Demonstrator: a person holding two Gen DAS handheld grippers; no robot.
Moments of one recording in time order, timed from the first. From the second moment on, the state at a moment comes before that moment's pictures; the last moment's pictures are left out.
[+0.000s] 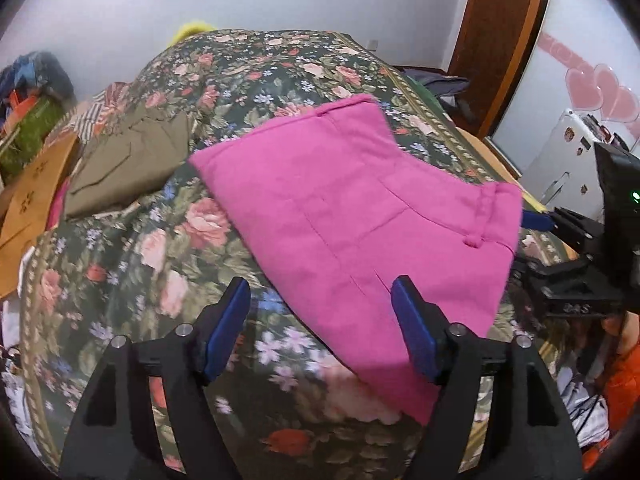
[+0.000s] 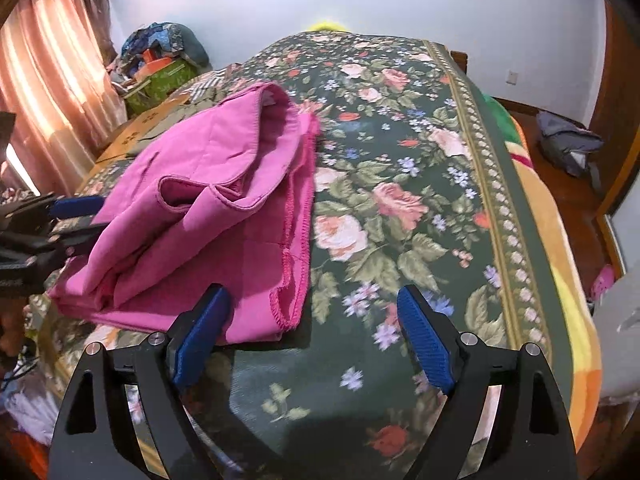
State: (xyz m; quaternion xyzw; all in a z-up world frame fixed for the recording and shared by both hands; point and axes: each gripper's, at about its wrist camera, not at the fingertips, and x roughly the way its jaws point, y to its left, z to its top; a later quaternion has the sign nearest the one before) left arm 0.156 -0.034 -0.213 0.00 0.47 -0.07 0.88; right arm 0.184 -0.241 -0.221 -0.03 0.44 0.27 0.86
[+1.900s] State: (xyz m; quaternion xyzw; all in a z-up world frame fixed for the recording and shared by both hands) left arm 0.211 0.093 -0.252 -0.03 0.49 -0.03 0.87; right arm 0.270 -0.217 -0.218 -0.09 0.47 0.15 0.86
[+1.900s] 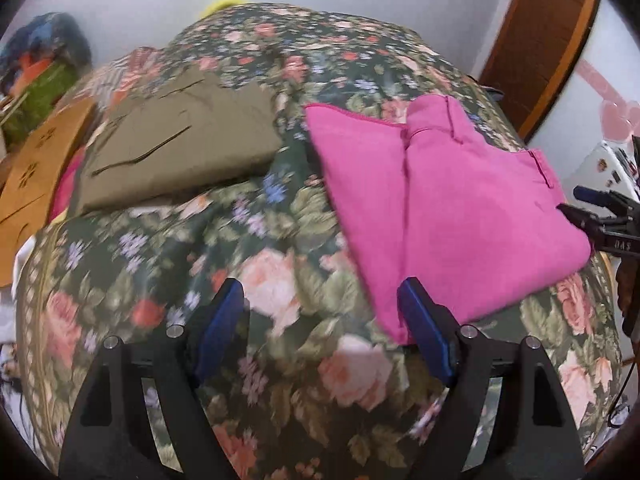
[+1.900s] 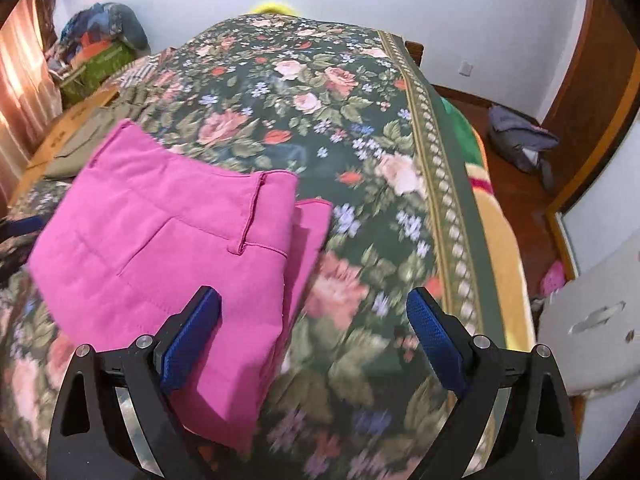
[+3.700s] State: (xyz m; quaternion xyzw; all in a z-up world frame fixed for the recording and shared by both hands) left arm 0.292 0.060 -0.258 -0.15 0.49 -0.08 0.85; right arm 0.317 -0.224 -0.248 0.08 0.53 0.30 0.79
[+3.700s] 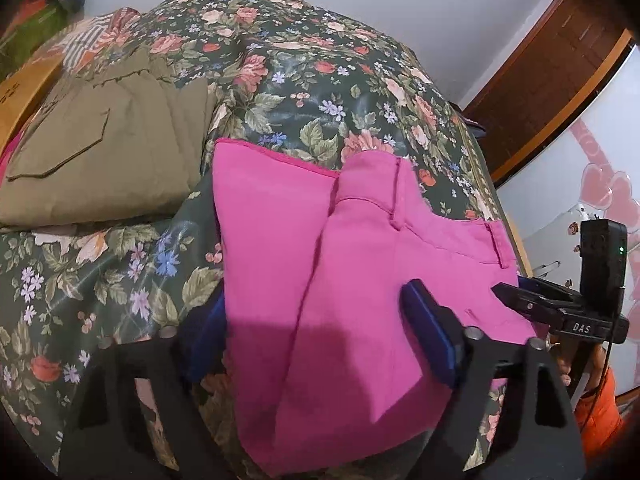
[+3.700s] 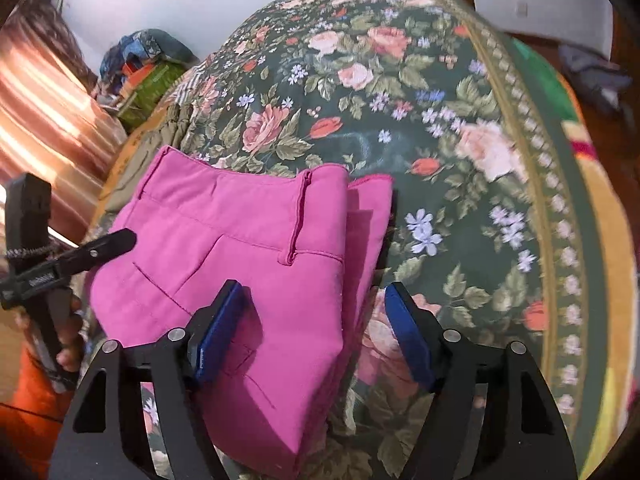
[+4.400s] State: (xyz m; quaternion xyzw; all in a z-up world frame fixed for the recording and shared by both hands) left arm 0.277 0.040 -0.213 -0.10 0.46 -0.10 0.87; right arm 0.306 -0.213 -0.197 0.03 0.46 0.34 0.82
